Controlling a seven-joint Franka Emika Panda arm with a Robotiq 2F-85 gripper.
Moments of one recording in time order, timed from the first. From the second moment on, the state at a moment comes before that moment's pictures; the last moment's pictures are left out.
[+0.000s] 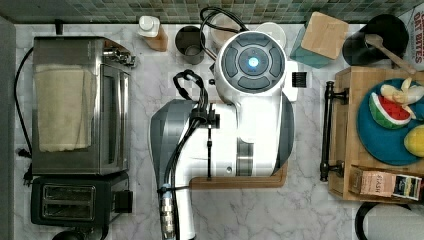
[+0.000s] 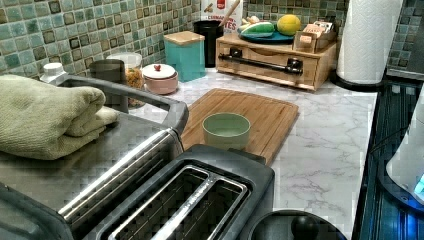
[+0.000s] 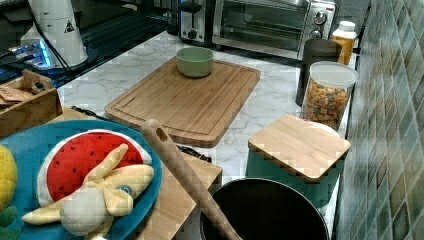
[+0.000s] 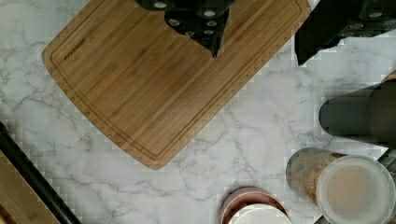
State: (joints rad) arm -0.01 0.04 0.00 -1.73 -0.02 0.24 0.01
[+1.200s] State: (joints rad) arm -0.05 0.08 -0.02 -1.82 -0.02 0.43 -0.49
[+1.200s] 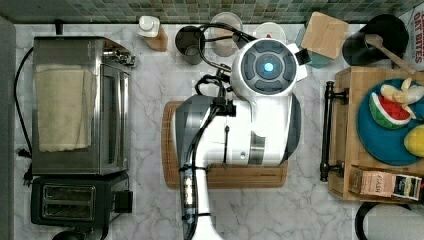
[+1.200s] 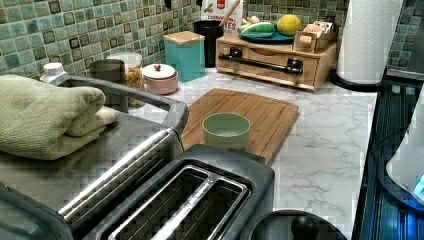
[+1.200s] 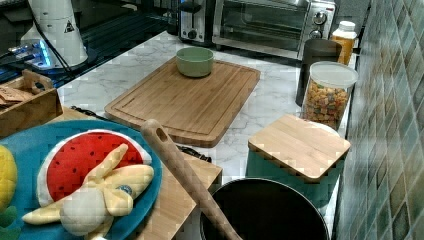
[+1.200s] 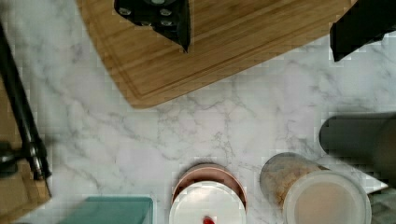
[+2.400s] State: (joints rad) arm -0.24 0.21 -0.21 -1.86 -0.05 0.59 -0.77
